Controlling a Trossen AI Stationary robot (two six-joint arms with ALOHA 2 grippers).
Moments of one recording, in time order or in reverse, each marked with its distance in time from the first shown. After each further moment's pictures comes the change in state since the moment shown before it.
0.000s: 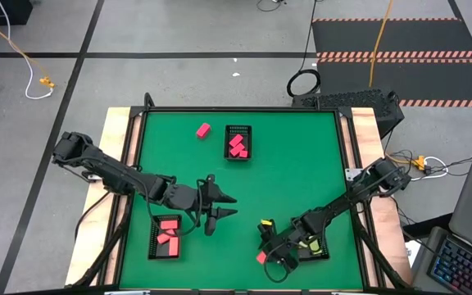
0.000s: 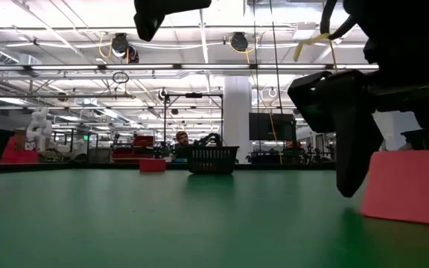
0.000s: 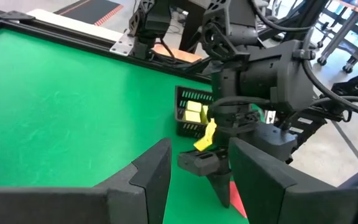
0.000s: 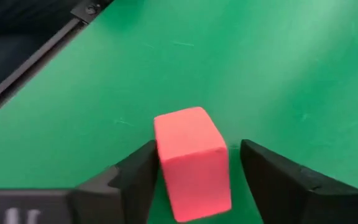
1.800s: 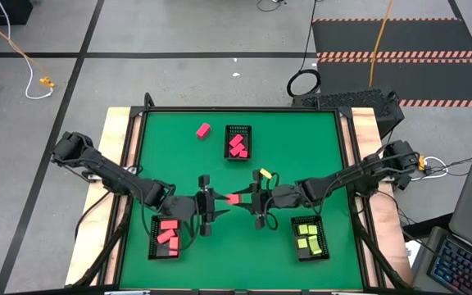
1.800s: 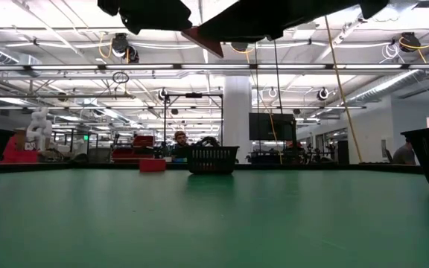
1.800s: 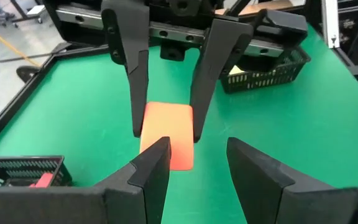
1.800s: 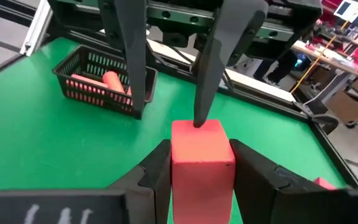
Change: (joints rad) left arm -0.069 0.000 0.000 -0.180 -0.199 0.322; right arm -0.277 -0.228 0.000 0.288 0.341 -0.233
